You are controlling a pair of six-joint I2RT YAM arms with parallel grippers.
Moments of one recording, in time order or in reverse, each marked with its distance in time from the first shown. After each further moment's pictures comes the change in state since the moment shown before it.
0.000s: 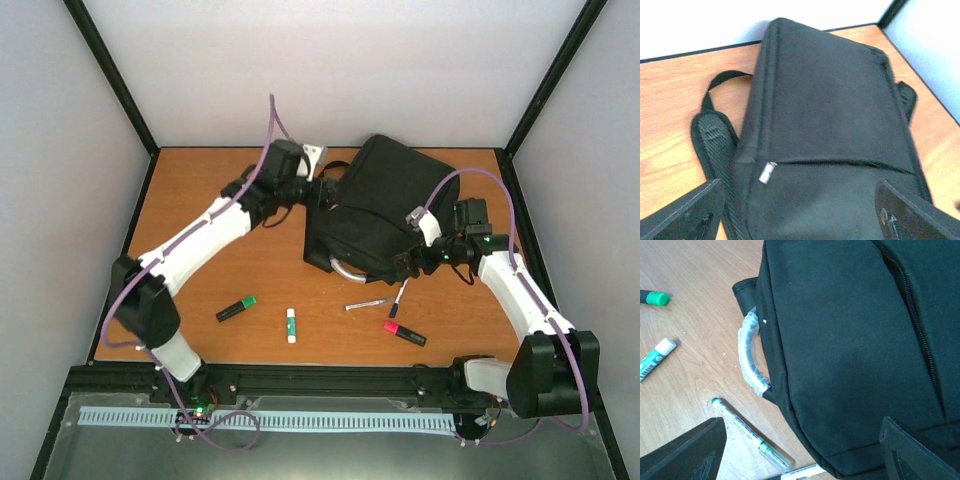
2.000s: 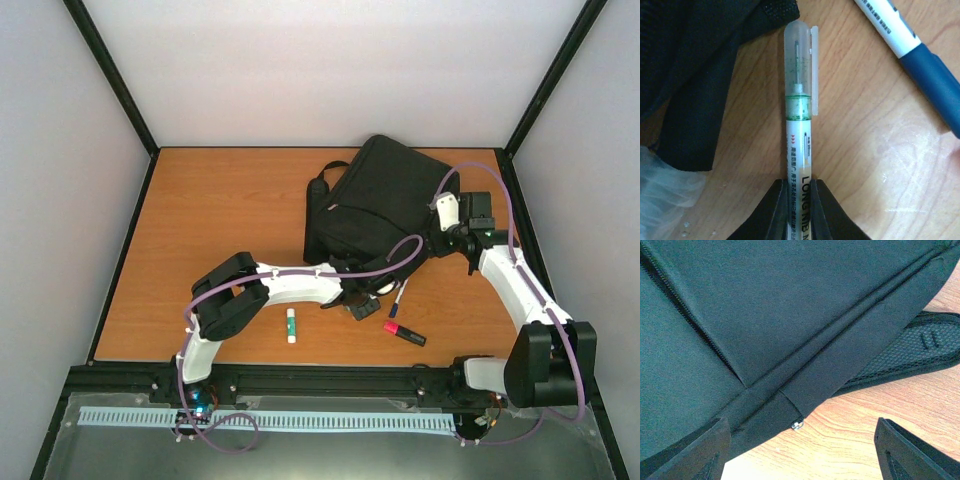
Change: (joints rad) left arm -0.550 0.331 -0.183 -0.076 -0.270 0.229; right arm -0.029 0.046 0.028 0.135 0.571 0.153
